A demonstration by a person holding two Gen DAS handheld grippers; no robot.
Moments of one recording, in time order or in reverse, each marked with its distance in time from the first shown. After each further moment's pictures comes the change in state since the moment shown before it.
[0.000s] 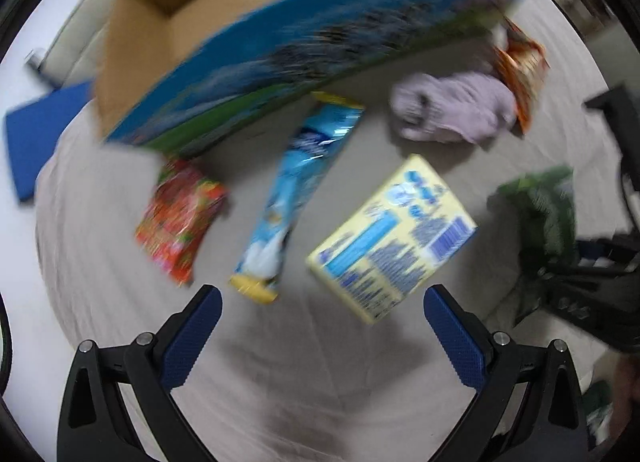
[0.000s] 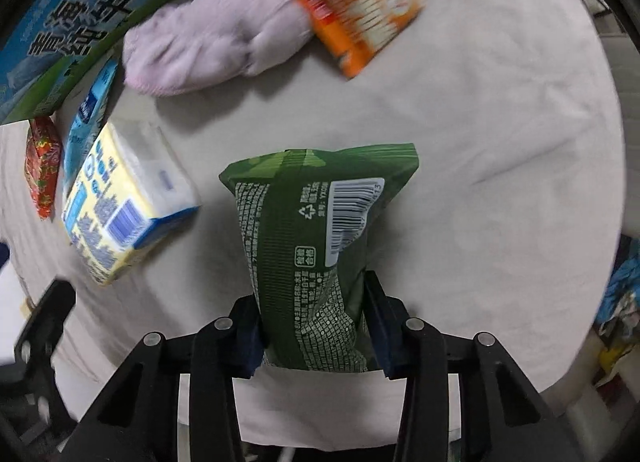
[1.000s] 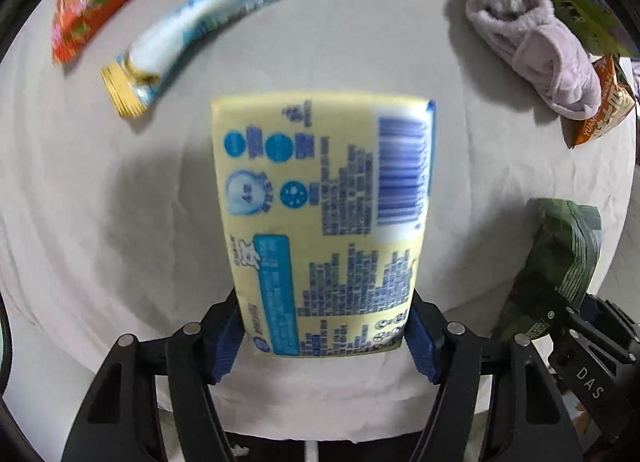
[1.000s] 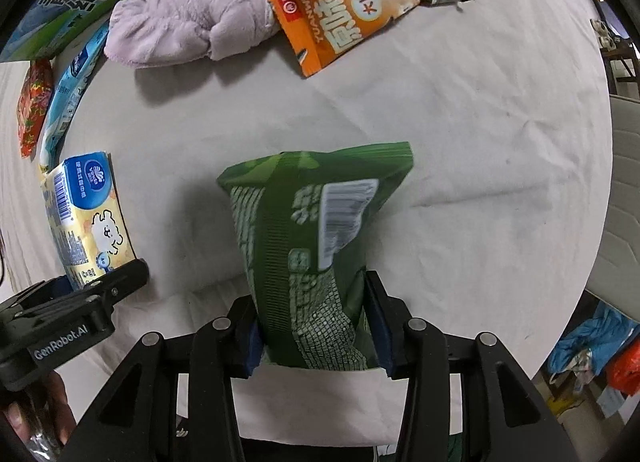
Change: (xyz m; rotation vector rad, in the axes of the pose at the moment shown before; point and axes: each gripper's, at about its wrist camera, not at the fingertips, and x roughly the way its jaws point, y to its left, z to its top) left arm 0.118 -0.016 -0.026 -0.562 0.282 -0.305; right arm 0.050 -0.013 0.001 -0.199 0.038 -0.052
